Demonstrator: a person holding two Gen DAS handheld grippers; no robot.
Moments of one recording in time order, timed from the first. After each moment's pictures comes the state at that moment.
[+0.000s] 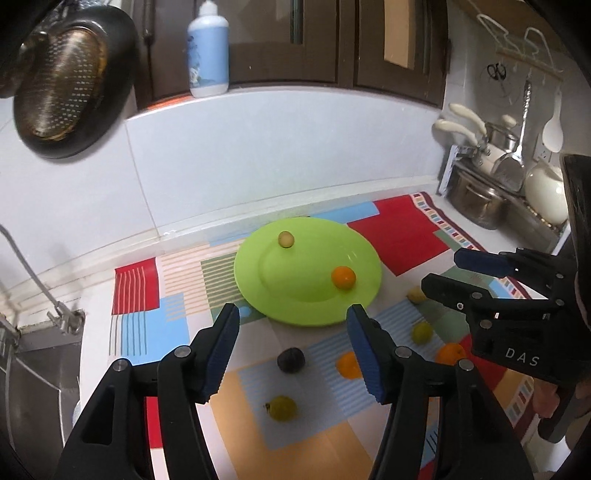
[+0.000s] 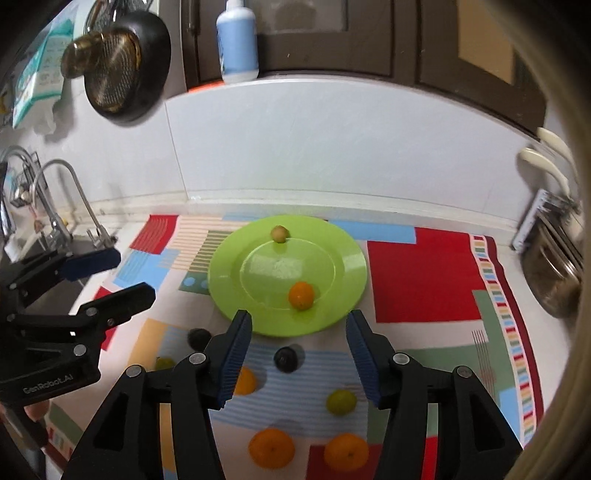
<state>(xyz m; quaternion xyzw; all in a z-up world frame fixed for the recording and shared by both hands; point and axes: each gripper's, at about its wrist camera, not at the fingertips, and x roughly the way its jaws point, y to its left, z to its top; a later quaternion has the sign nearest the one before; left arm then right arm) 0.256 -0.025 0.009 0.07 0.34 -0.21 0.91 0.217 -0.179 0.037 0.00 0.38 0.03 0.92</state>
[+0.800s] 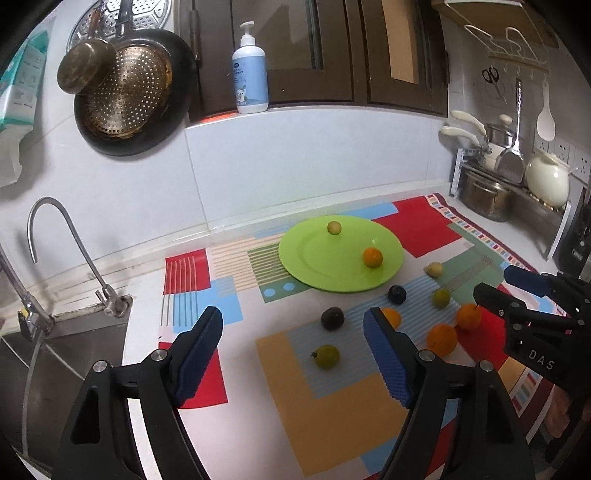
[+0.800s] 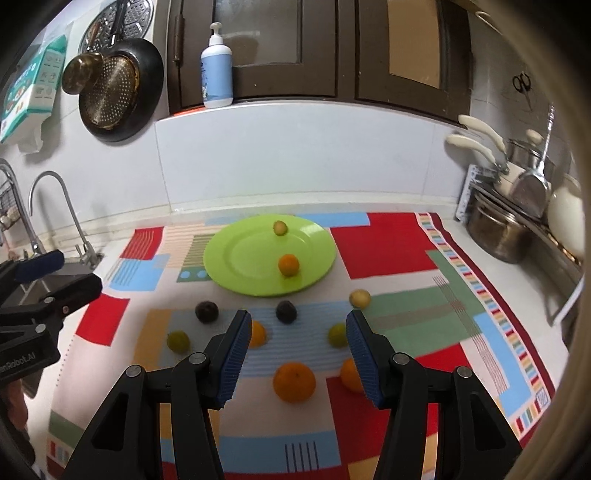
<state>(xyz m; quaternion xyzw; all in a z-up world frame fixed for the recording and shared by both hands) 0.189 0.030 -0.001 0.09 0.29 -0.17 0.94 0.138 -0.150 0.014 0.02 0.33 -0.09 0.94</state>
